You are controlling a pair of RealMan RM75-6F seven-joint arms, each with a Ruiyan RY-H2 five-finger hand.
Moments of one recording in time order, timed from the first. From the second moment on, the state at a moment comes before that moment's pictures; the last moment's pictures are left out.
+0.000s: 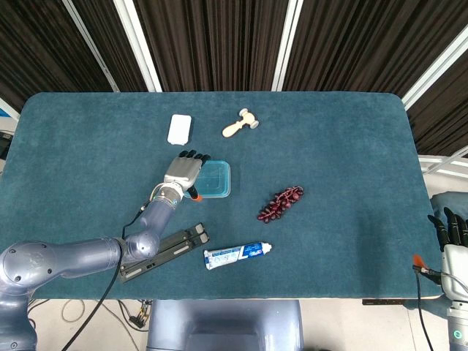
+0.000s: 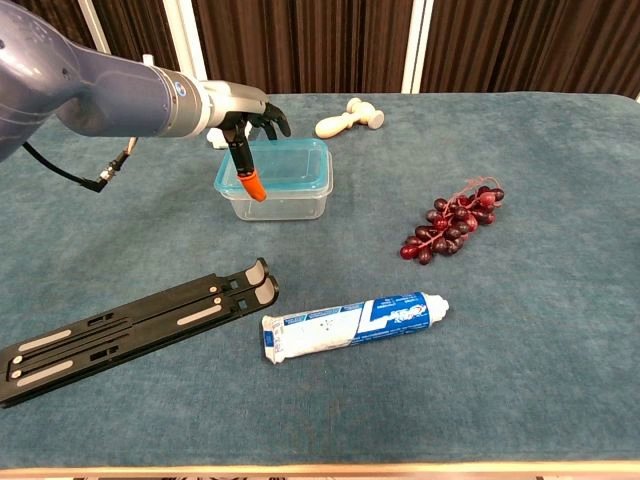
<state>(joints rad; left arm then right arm) -1.30 -1.61 -0.13 -1.24 0.21 0.72 0.55 0.01 -1.15 0.13 -1.66 -1.37 1.54 -0.13</state>
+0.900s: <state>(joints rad) -1.30 -1.63 -0.14 -1.23 0.20 0.72 0.58 0.01 -1.15 0.13 -1.66 -1.36 1.54 -0.13</state>
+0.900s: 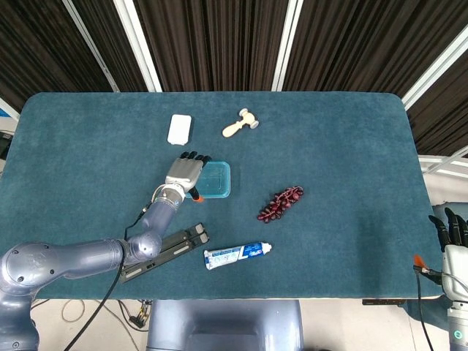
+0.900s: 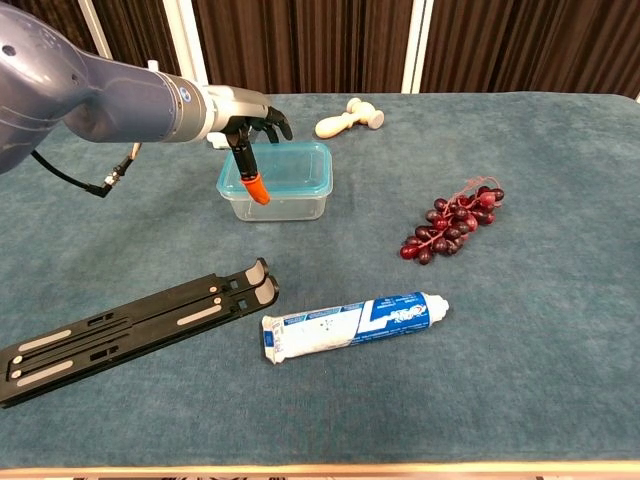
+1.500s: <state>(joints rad) -1.28 -1.63 -0.14 -1.23 0.22 0.71 0.59 0.01 -1.15 0.13 -1.66 -1.36 1.55 -0.13</state>
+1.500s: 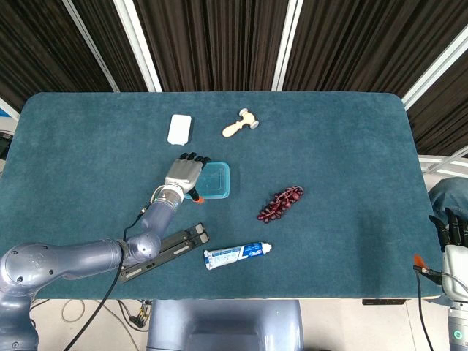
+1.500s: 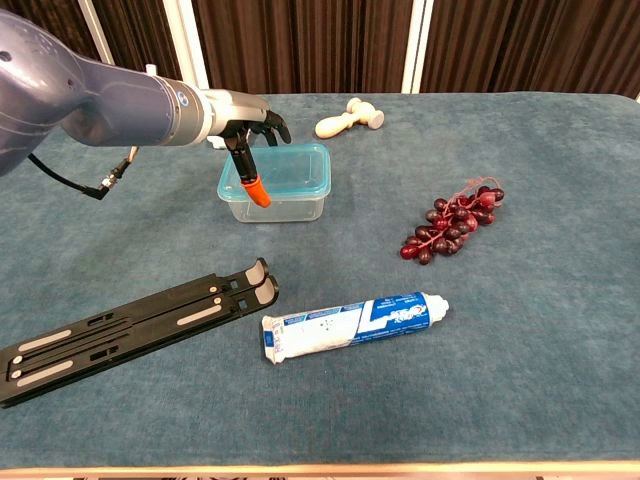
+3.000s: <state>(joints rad) -1.29 -1.62 -0.13 -1.24 0.23 0.73 0.64 0.01 -1.15 0.13 -1.66 -1.36 1.54 -0.13</state>
